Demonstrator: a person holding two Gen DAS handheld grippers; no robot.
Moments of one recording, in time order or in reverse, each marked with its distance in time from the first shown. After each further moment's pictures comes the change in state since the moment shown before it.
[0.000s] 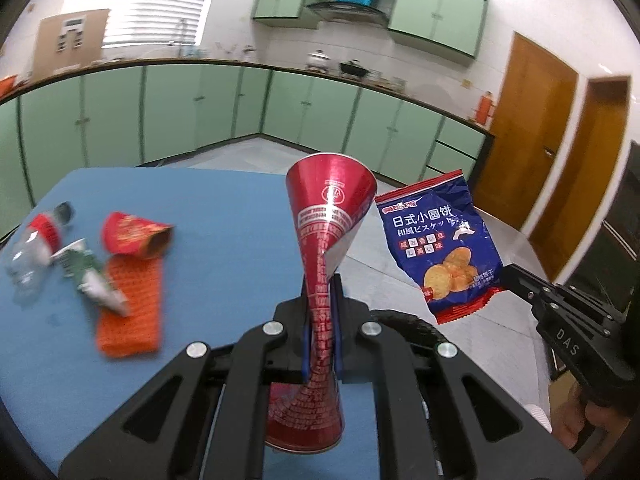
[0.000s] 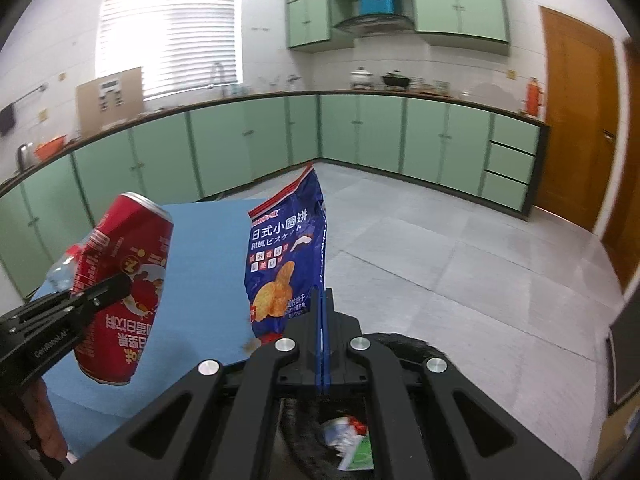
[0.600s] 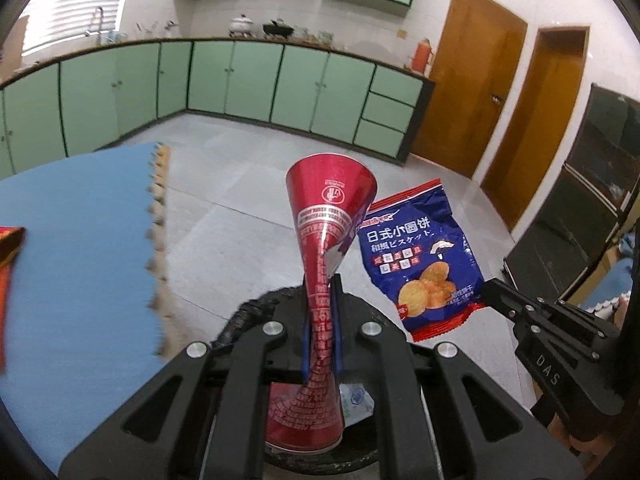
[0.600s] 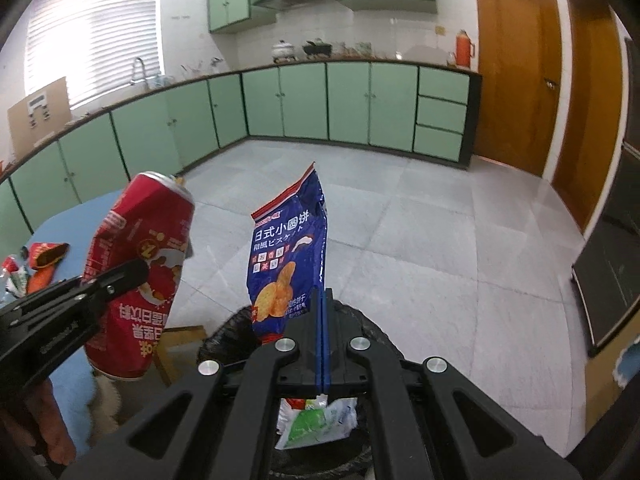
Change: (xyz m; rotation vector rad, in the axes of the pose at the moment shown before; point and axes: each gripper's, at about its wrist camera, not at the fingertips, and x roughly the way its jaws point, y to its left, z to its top) left arm 0.116 -0.116 -0.030 0.126 0.147 -0.187; right arm 0.021 -0.113 -0.046 0.150 0.106 -0.184
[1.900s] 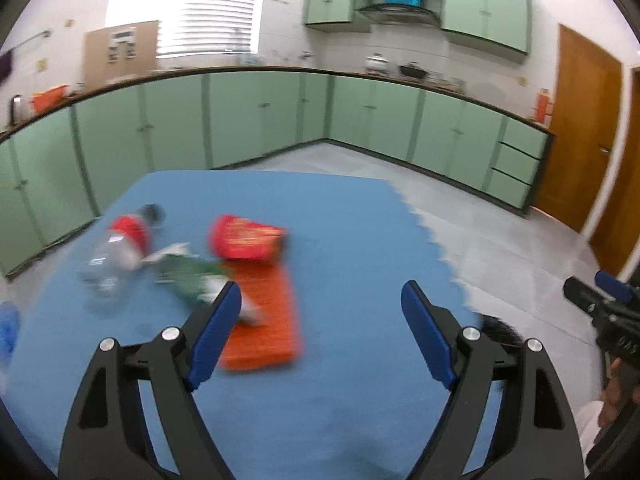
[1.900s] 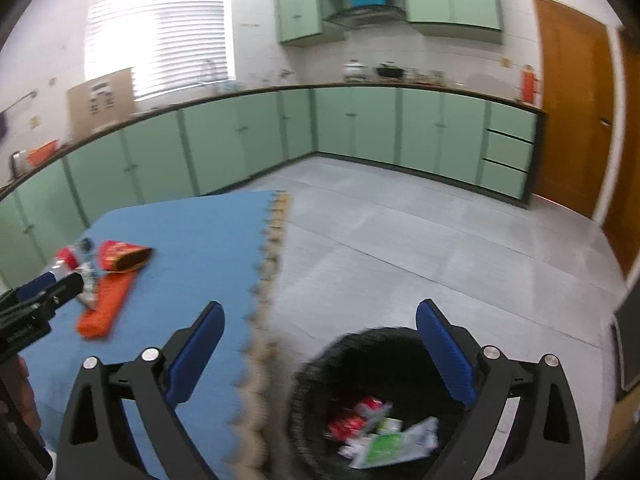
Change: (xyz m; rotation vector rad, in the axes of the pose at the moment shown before) left arm -0.170 0.181 -0.013 -0.164 -0.151 0.476; right arm -0.022 0.145 0.024 -0.139 -0.085 0.216
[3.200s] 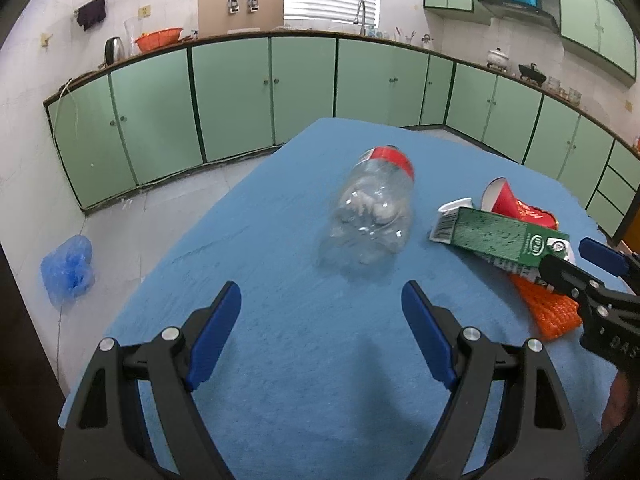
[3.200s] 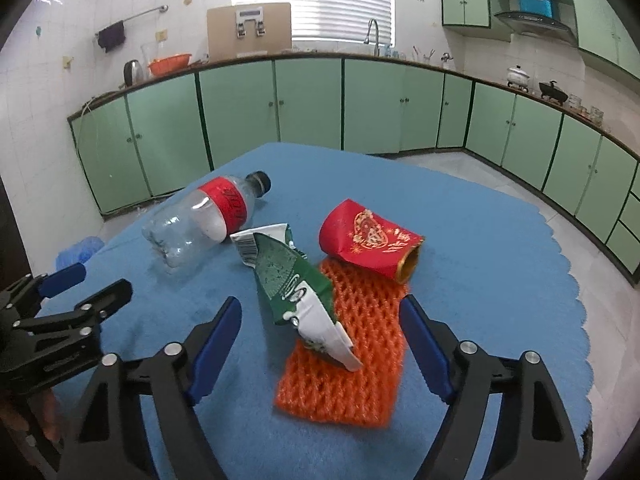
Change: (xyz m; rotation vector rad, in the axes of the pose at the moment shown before) left arm 0.001 0.210 -0.034 -0.183 0.093 0.312; right arm 0.082 0.267 -0.014 -0.318 0.115 0.365
